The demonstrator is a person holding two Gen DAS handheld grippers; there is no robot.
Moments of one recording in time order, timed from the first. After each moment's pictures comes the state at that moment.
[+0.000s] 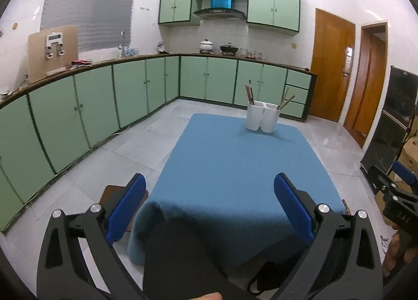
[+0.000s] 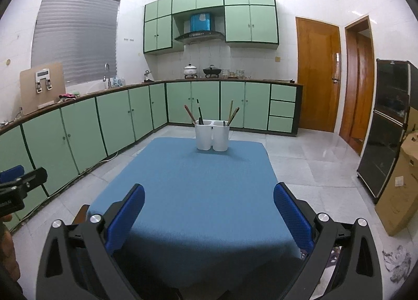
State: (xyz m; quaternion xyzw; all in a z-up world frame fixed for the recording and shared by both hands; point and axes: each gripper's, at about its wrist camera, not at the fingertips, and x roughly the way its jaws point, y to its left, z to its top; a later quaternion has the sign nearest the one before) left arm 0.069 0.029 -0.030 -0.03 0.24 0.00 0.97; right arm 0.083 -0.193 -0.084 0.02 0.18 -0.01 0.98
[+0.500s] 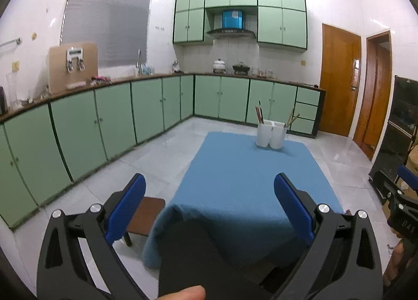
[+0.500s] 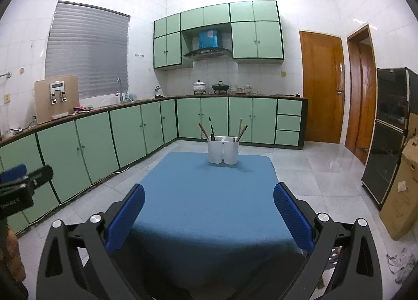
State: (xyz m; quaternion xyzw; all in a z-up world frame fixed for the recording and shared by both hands) left arm -0.003 0.032 0.007 -0.02 0.19 0.04 0.98; right arm 0.015 -0.173 -0.054 0.02 0.14 0.01 0.99
